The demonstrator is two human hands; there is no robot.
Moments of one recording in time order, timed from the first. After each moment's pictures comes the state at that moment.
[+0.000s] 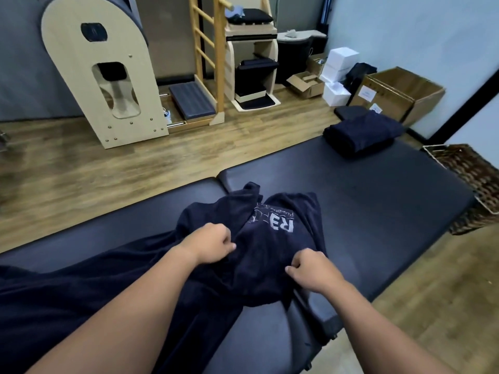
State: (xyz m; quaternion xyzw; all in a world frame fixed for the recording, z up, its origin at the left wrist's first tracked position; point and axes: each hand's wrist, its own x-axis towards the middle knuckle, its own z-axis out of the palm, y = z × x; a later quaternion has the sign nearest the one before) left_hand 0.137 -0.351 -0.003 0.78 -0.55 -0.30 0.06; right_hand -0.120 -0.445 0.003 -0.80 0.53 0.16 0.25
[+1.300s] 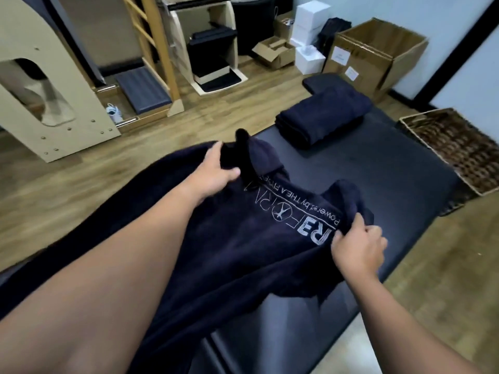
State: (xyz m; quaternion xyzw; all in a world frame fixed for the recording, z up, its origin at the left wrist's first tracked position) left_hand 0.071 -0.678 0.024 0.76 -0.41 -0.39 0.33; right_hand -0.257 -0.685 -0.043 -0.62 0.77 -0.12 0.13
